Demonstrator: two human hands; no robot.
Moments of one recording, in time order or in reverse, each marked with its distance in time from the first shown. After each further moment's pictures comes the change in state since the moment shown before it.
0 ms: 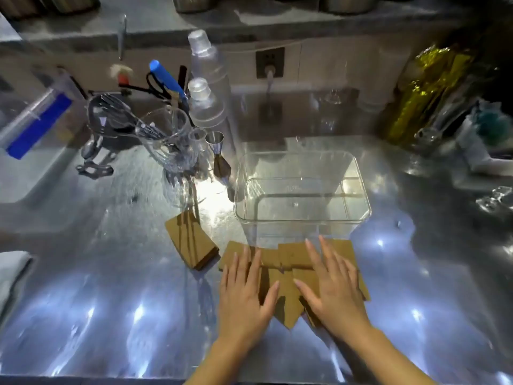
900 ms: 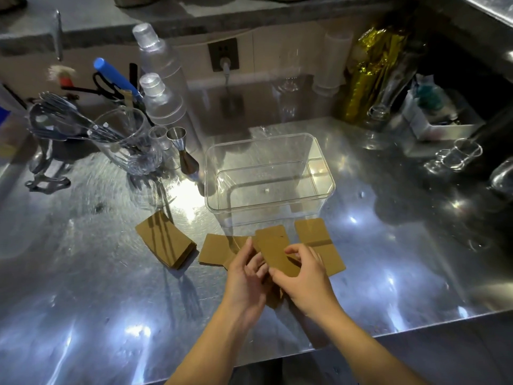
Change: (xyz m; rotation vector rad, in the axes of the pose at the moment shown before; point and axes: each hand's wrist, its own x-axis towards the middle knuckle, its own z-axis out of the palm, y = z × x) left_hand 0.015 0.057 -0.028 -1.680 -0.402 -0.753; right_hand -0.016 -0.033 -0.012 0.737 -0.007 0.463
